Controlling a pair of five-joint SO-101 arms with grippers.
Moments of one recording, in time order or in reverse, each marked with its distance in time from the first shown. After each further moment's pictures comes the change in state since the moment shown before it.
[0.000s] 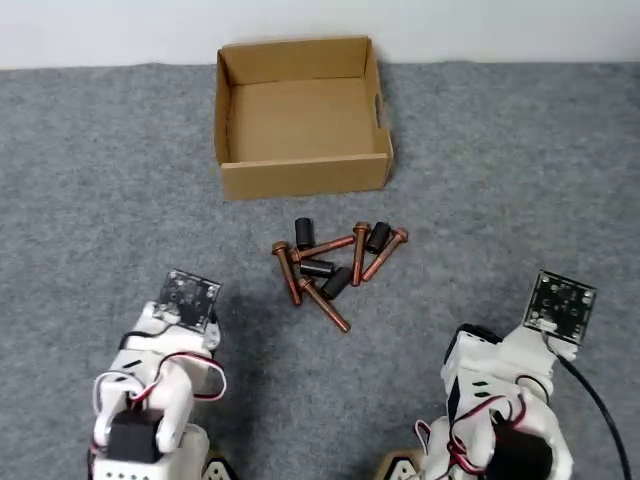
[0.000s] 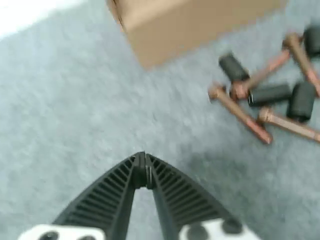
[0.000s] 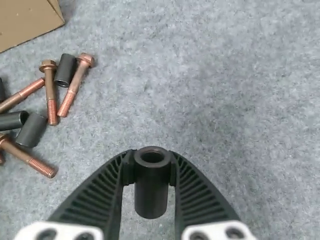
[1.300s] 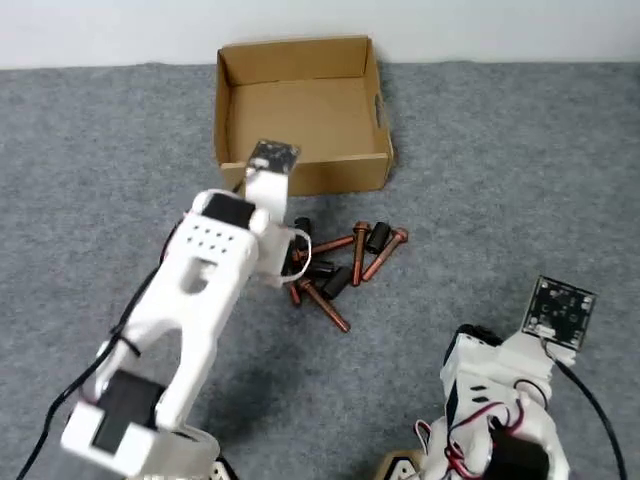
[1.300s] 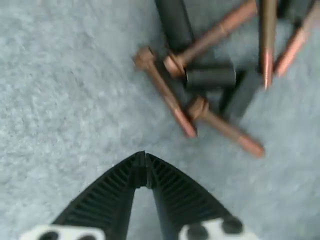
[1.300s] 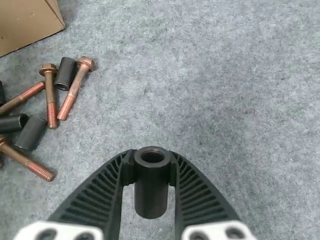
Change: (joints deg) left arm 15.1 103.9 -71.0 13.9 26.5; right arm 0.0 -4.4 2.1 0.0 0.0
